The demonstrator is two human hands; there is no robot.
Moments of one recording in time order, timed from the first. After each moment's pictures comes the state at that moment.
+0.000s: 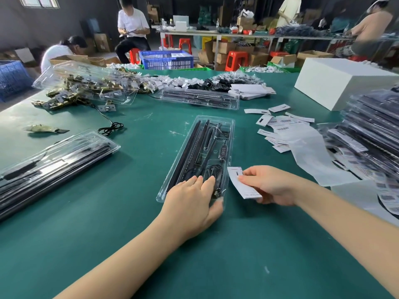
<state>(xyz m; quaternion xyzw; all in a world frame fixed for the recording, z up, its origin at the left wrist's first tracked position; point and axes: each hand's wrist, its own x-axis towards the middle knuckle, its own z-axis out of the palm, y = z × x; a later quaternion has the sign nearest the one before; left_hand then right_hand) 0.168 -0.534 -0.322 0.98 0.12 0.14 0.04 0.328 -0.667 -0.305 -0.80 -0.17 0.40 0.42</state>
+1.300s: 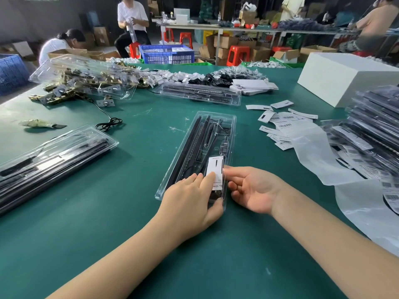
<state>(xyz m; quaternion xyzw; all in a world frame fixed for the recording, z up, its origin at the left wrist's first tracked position) 0.163 -0.534 -0.321 0.99 0.10 0.13 0.05 0.294 -0.636 -0.306 -0.61 0.01 0.48 0.63</state>
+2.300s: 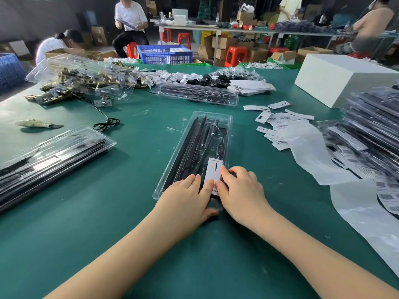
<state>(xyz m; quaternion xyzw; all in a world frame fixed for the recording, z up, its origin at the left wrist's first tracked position) 0.169 -0.520 -0.331 0.99 0.02 0.01 -0.11 0.275 -0.640 -0.339 -0.93 -0.34 0.01 0.16</state>
